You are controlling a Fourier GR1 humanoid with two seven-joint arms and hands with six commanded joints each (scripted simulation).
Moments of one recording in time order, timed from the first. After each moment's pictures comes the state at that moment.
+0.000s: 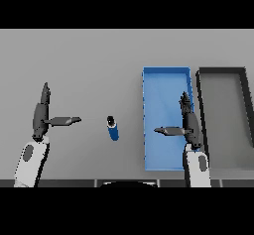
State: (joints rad) left arm -0.11 0.43 -0.16 -1.48 0.24 0.26 0.01; right arm 0.00 0.00 0.00 -1.57 0.00 0.00 0.00
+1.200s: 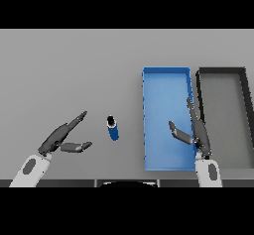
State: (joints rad) left arm 0.02 0.62 -0.41 -1.66 0.19 -0.18 -0.08; right arm 0.11 -0.17 0.07 -1.70 0.16 0.05 -0.10
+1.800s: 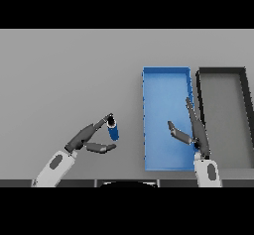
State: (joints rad) left arm -0.10 0.38 -0.54 -1.51 0.07 -0.15 -0.07; right arm 0.11 -0.16 0.07 -1.71 0.16 0.05 -0.08
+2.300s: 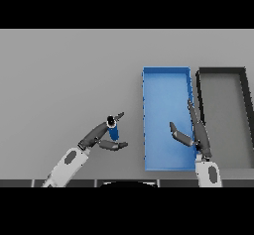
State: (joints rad) left arm -0.18 0.25 -0.57 -1.35 0.00 -0.11 -0.09; right arm 0.14 -0.17 0.07 -1.73 0.17 0.05 -0.11
